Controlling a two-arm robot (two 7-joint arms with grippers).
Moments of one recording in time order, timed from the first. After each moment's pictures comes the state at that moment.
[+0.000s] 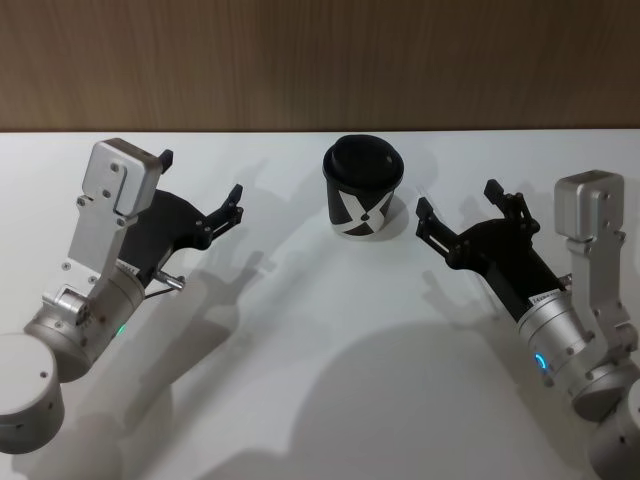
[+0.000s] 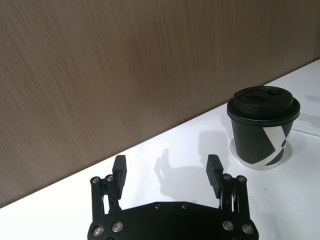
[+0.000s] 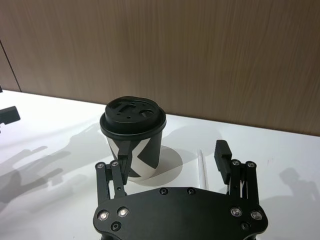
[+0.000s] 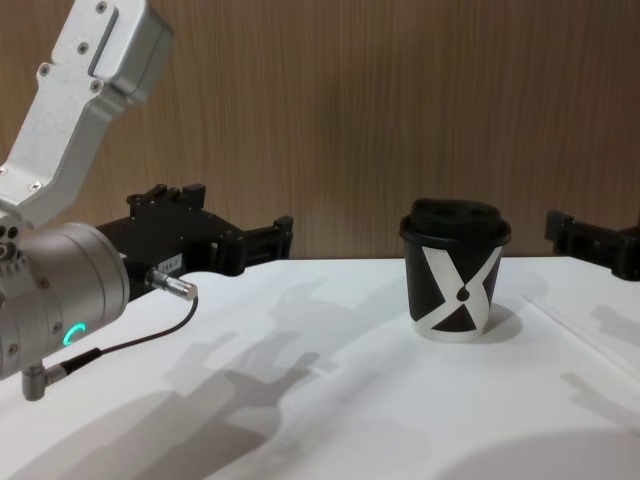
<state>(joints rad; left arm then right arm) -0.24 0.38 0.45 -1.63 -0.20 0.01 -0.01 -0.01 0.34 -0.23 -1.77 0.29 0.03 0.07</state>
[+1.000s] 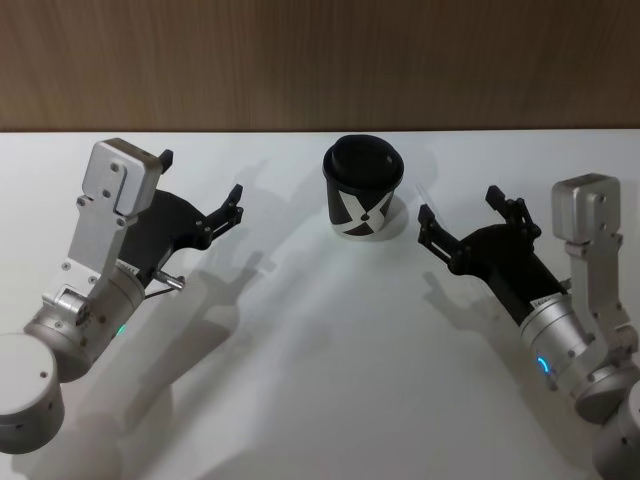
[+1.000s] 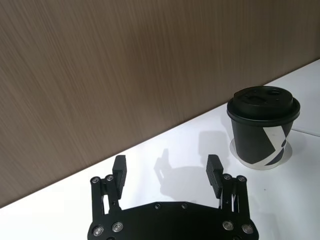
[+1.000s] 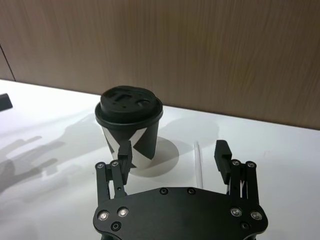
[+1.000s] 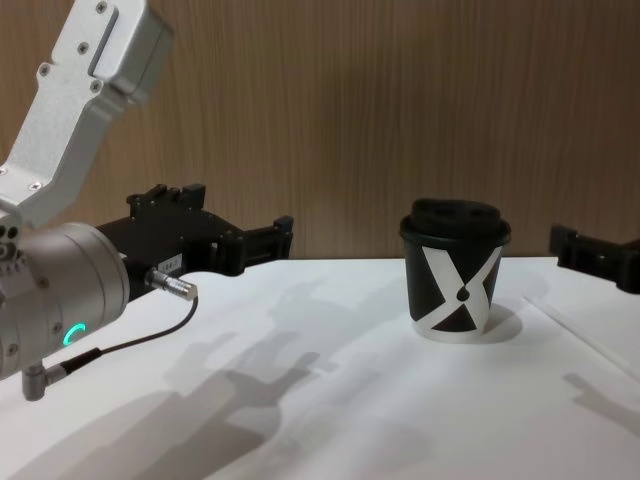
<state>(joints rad) -0.24 0.38 0.45 -1.63 -0.20 0.01 -0.01 -0.02 0.34 -0.22 -1.76 0.27 0.05 0.07</state>
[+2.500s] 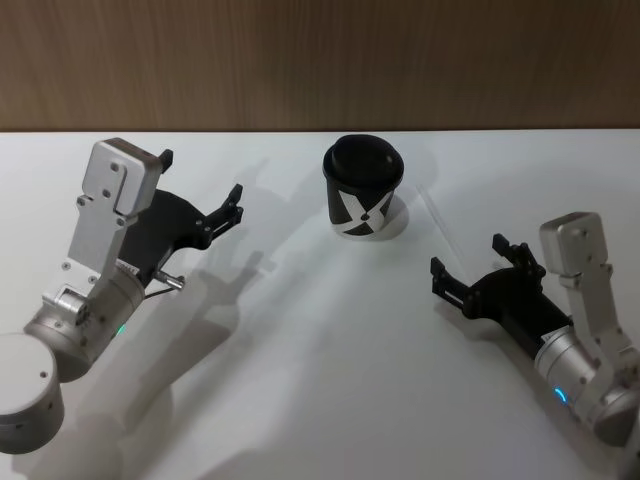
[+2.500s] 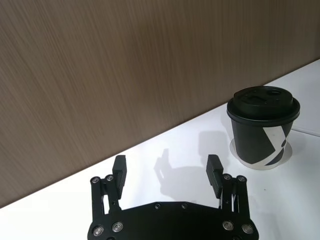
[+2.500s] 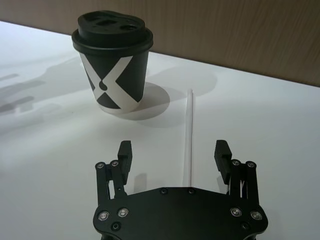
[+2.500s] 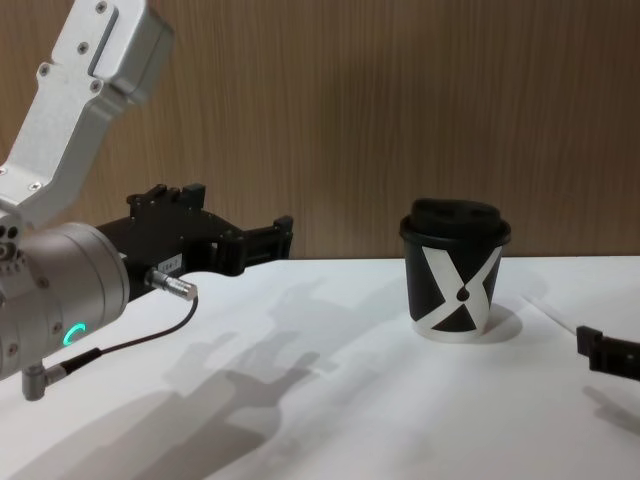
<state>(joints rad) -0.24 0.38 0.45 -1.63 -0.20 0.01 -0.01 -0.03 0.39 -0.20 -1.68 0.24 0.11 0.14</state>
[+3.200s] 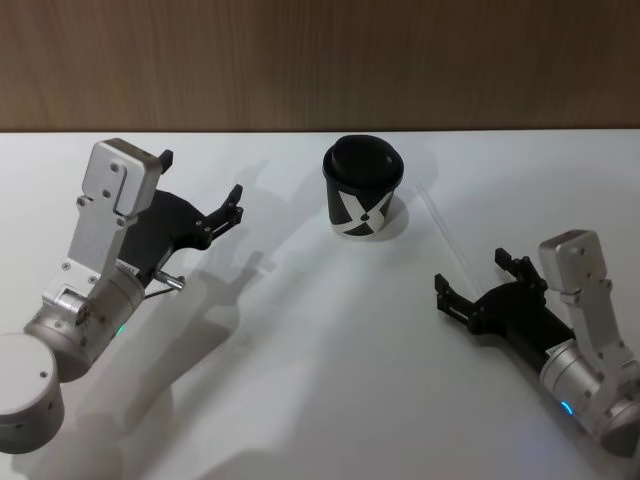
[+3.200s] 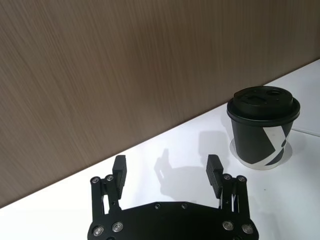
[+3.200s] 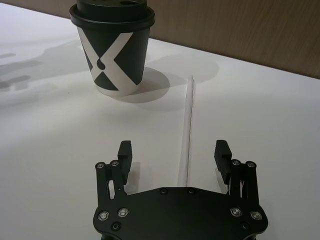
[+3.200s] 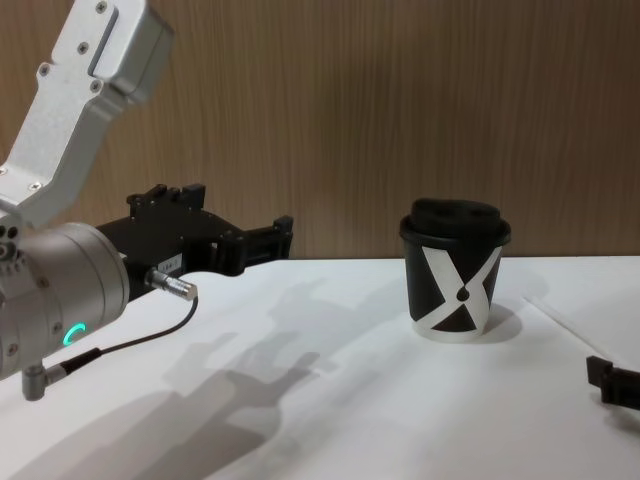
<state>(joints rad) -0.24 0.38 0.45 -1.63 -0.20 0.01 -0.01 -0.04 0.40 -0.19 -1.64 0.21 0.07 0.18</state>
